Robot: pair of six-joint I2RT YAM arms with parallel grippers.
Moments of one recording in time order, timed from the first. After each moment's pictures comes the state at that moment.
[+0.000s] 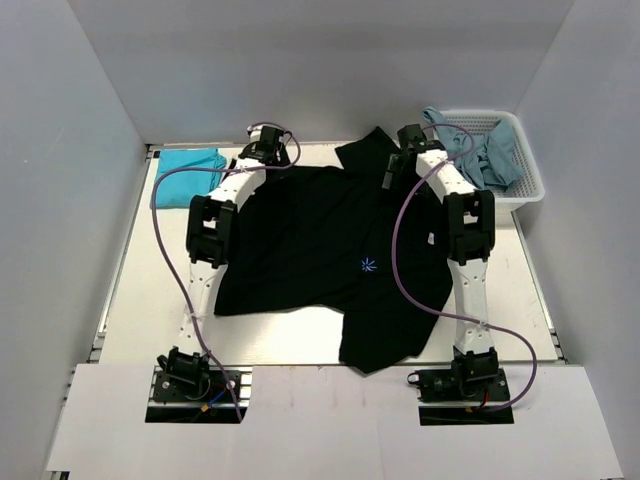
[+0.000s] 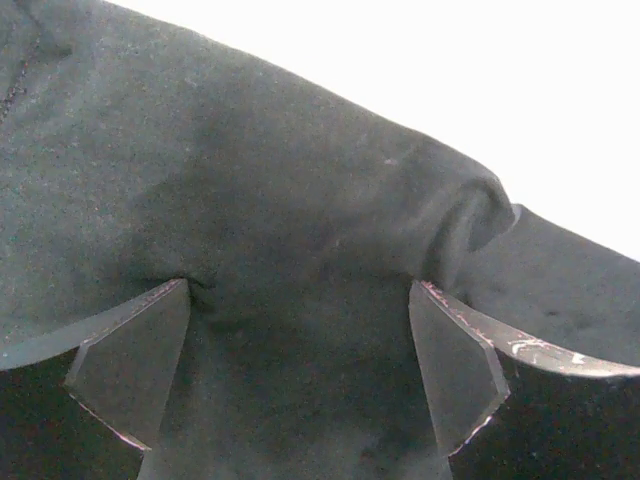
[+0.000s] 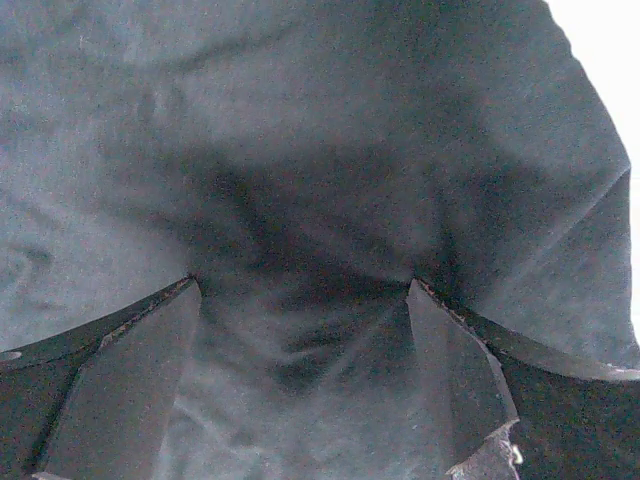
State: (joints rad) left arm -0.29 2.52 2.18 -0.55 -0.34 -0.51; right arm 0.22 2.42 2.10 -0.83 0.14 0.39
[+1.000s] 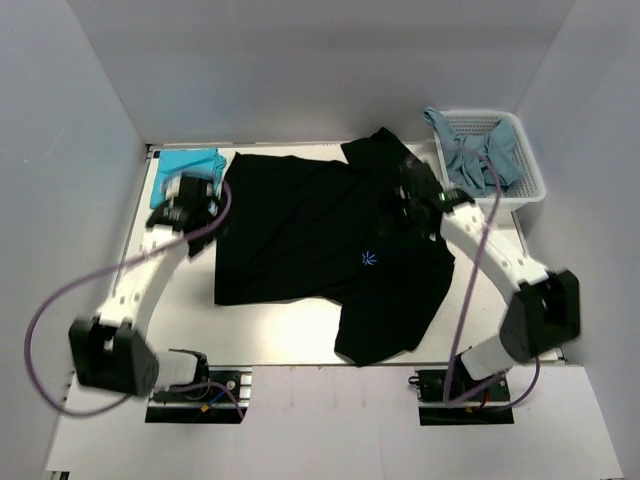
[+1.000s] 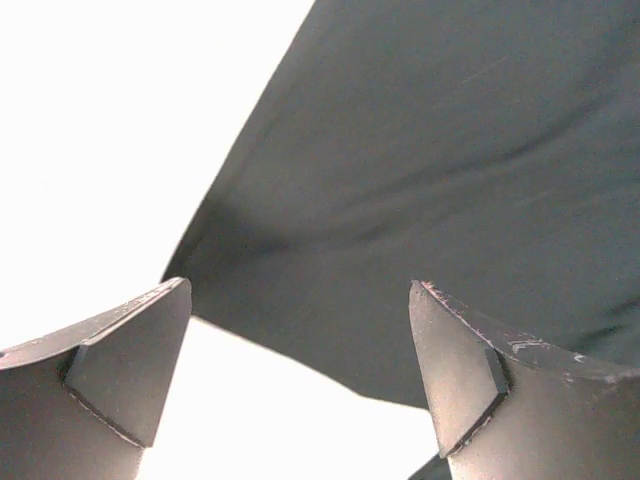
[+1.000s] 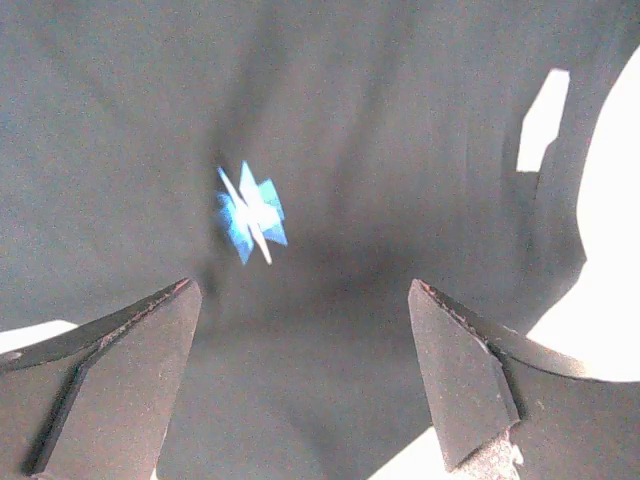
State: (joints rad) left arm -0.18 1.36 1.21 -0.78 -0.26 -0.75; right arm 0.46 1.55 1.35 -0.74 0.13 0.34
